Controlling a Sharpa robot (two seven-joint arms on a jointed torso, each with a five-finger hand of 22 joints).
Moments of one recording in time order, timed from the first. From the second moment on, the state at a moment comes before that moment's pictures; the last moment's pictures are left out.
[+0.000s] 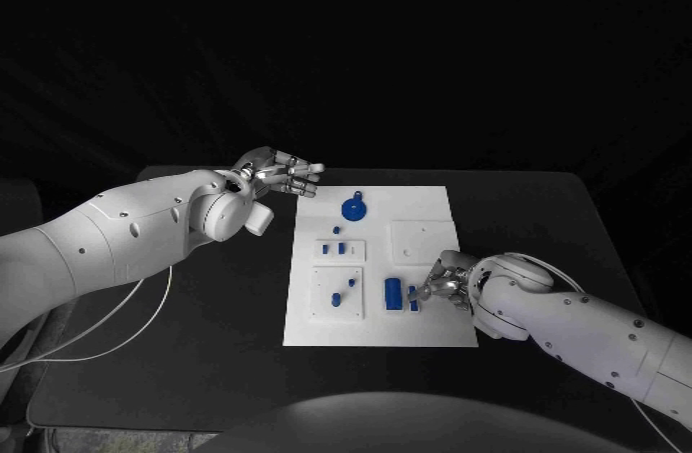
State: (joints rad) left arm 1.14 -0.68 -0.04 1.12 -0.30 -0.12 0.14; left_hand 1.30 -0.02 -0.01 0.02 0.05 1.03 0.14 0.07 0.07 1.12 0.13 0.06 0.06 1.14 0.12 0.07 0.07 0.06 1.08 0.11 0.08 0.08; right arm 0.68 -0.72 0.30 1.42 -1.42 -0.03 -0.57; right_hand 1.03 -0.05 0.27 -0.15 0.05 1.26 -0.01 0.06 0.72 1.41 -0.07 0.94 1.31 1.46 -0.11 0.98 1.11 0.05 1.46 -0.13 0.70 1.31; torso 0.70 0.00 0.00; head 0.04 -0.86
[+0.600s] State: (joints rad) left arm 1.14 -0.65 -0.04 1.05 -0.29 -0.13 0.16; left_hand 1.30 -0.02 -0.01 0.02 0.05 1.03 0.14 0.07 0.07 1.12 0.13 0.06 0.06 1.14 0.12 0.07 0.07 0.06 1.08 0.11 0.08 0.08; right arm 0.75 -0.75 0.34 1.40 -1.25 -0.03 -0.51; right_hand 1.08 -0.06 -0.13 0.11 0.07 1.11 0.06 0.07 0.45 1.32 -0.03 0.75 1.20 1.42 -0.09 0.81 1.02 0.06 1.46 -0.11 0.45 1.26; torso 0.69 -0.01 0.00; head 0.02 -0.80
